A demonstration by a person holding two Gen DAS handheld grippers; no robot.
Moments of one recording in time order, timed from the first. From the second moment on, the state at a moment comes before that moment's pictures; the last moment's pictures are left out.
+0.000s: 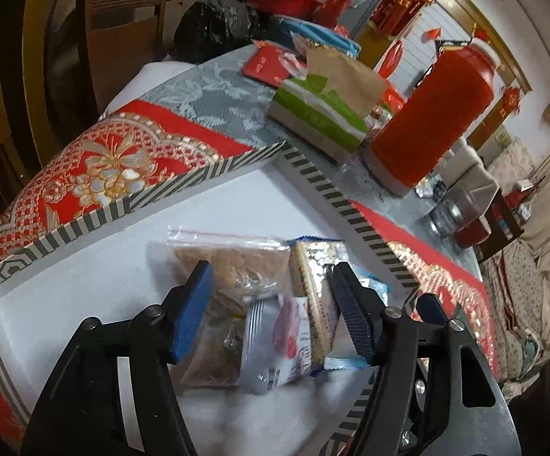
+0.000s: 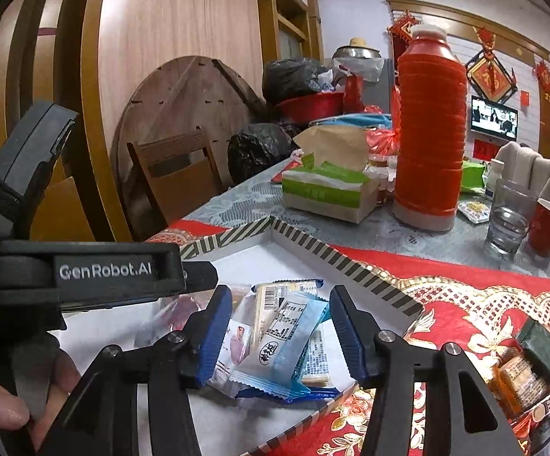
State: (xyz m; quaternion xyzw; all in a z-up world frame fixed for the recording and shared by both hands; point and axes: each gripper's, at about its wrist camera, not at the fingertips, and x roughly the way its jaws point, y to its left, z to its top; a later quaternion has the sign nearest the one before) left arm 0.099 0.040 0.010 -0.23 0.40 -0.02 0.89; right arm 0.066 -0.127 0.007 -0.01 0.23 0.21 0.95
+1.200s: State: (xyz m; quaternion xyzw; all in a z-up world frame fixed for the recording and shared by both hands) left arm 0.018 0.005 0.047 -0.21 0.18 0.07 0.96; right arm -0.038 -0.215 0.025 0.01 0.12 0.08 0.99
